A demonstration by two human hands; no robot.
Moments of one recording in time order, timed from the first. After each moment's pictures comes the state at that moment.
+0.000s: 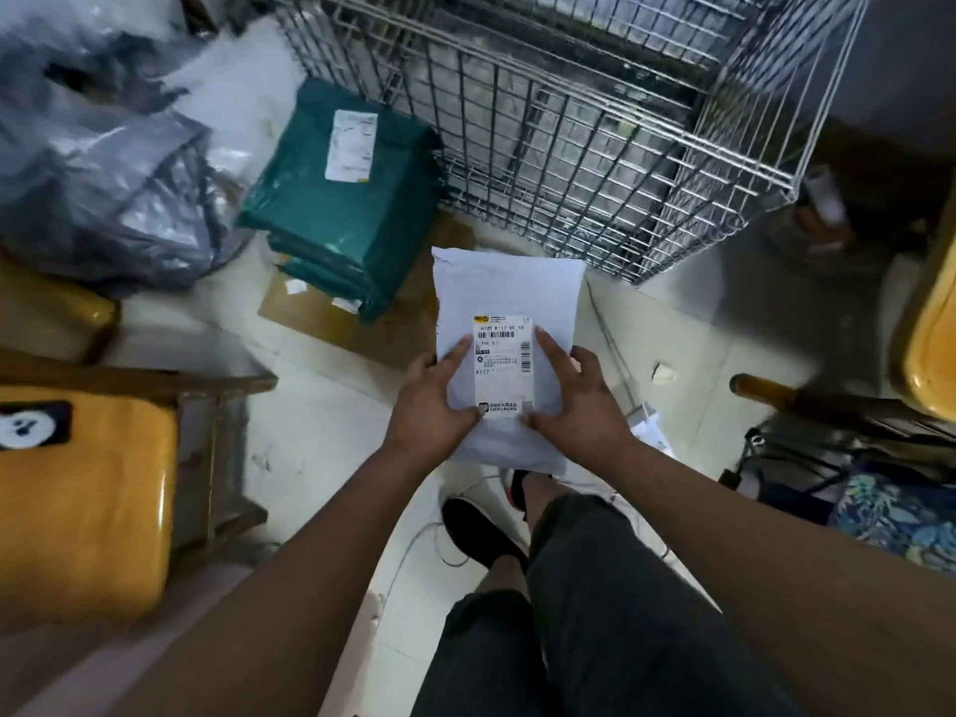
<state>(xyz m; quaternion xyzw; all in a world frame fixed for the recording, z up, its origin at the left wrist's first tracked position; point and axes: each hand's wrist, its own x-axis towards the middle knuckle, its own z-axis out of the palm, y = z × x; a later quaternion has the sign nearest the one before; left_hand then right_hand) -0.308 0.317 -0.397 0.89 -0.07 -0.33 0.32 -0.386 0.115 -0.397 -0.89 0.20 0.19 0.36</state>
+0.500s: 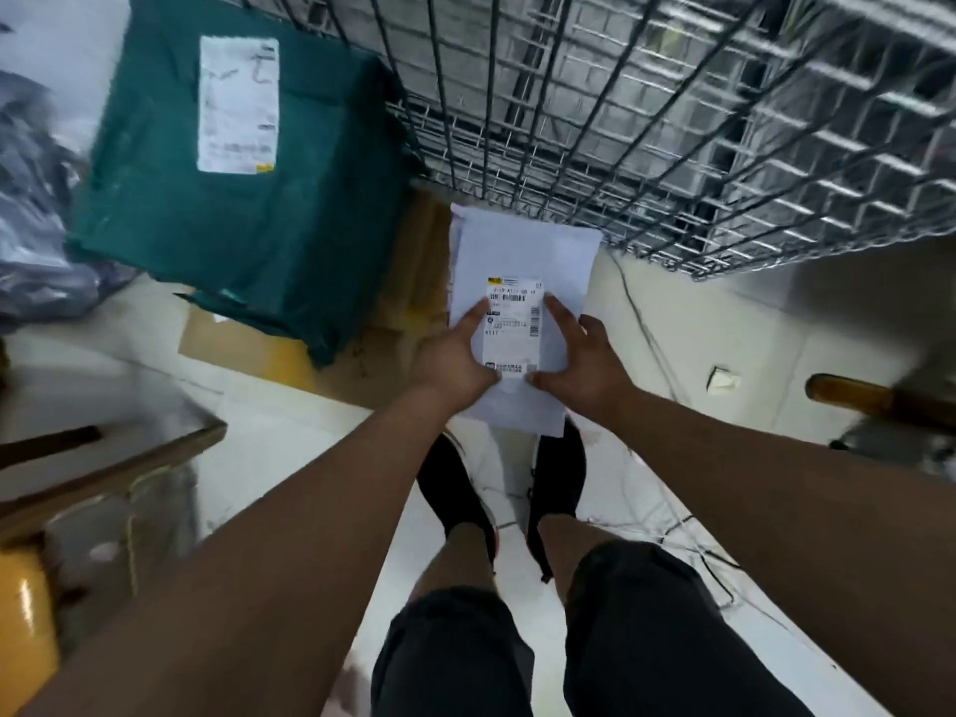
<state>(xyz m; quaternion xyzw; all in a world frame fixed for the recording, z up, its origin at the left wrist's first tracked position) -0.135 0.236 -0.664 0.87 -0.10 -0.43 0.22 -0.232 0.054 -0.662 -0.84 0.27 0.26 0.39</state>
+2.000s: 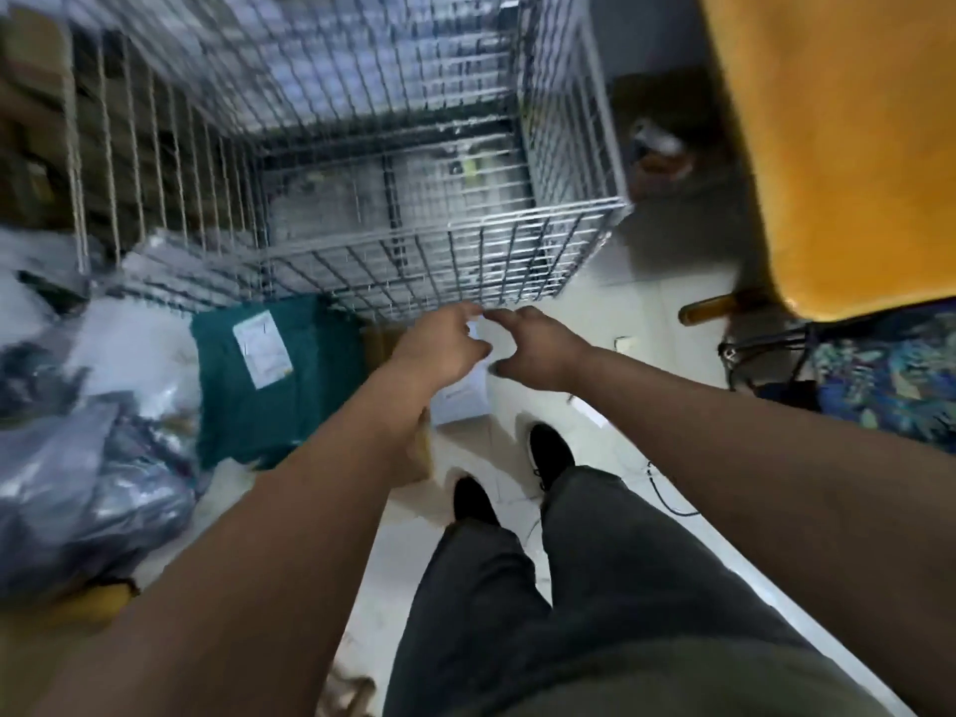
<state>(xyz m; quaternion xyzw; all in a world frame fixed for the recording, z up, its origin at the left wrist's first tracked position) -0.111 0.133 -0.325 0.81 -0.33 -0.45 0.16 -0.247 0.031 -0.310 -0.84 0.30 0.22 0.39</state>
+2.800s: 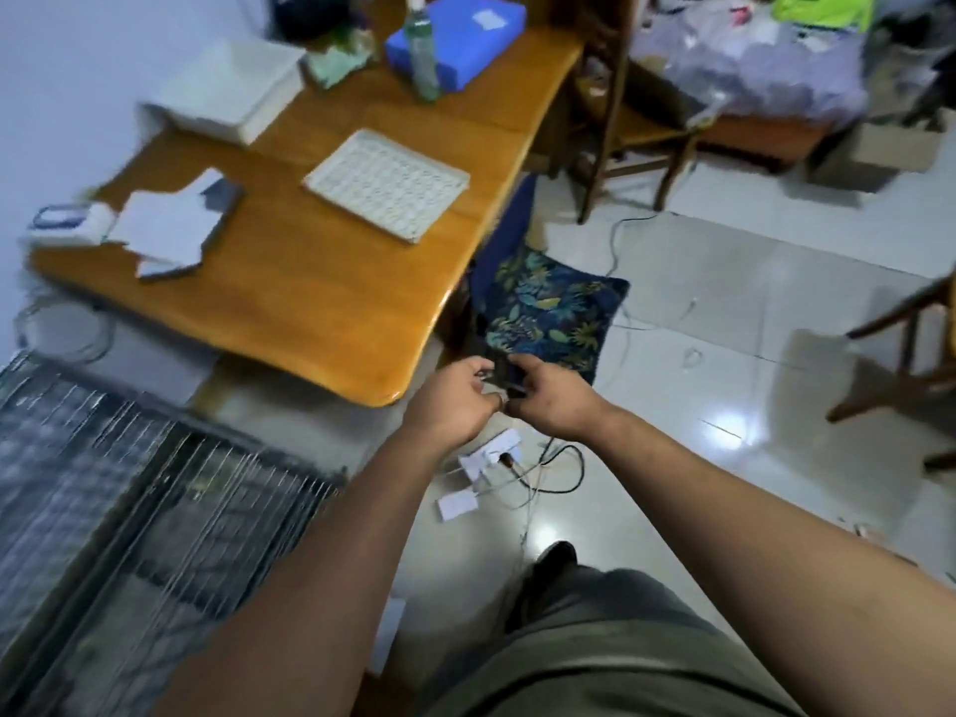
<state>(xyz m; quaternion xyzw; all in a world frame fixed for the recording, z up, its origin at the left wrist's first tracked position) -0.492 -0.049 -0.143 0.57 -0.71 -0.42 0.02 -0.646 0.002 -0.145 -0.54 0.74 -0.10 0.39</state>
